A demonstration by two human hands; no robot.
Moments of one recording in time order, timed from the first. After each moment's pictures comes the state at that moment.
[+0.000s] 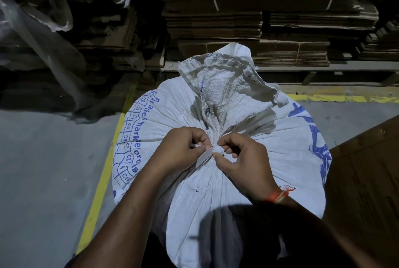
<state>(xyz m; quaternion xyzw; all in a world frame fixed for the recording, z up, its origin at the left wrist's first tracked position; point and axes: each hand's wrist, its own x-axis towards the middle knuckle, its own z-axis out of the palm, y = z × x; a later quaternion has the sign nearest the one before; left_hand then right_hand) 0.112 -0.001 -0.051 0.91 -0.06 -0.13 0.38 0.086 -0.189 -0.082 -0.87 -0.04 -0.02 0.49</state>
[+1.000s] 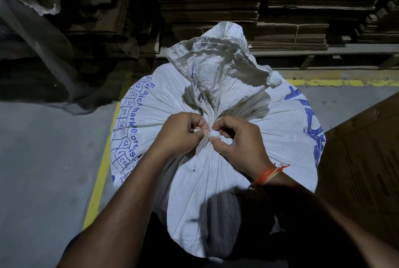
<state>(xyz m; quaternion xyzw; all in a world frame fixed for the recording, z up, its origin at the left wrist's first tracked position) 0.108 -0.011 -0.063 0.89 -0.02 -0.14 0.43 0.089 -0.194 -0.080 -0.87 -0.09 -0.03 0.49</state>
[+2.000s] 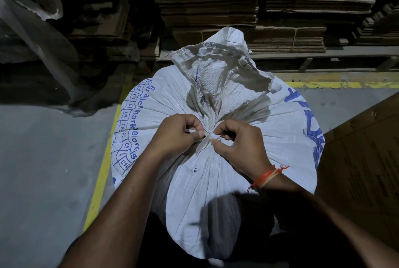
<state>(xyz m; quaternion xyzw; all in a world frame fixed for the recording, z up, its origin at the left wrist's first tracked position) 0.109 0.000 -0.061 0.89 0.00 -0.14 0.43 0.087 -0.195 -0.079 -0.88 -0.05 -0.01 0.48</state>
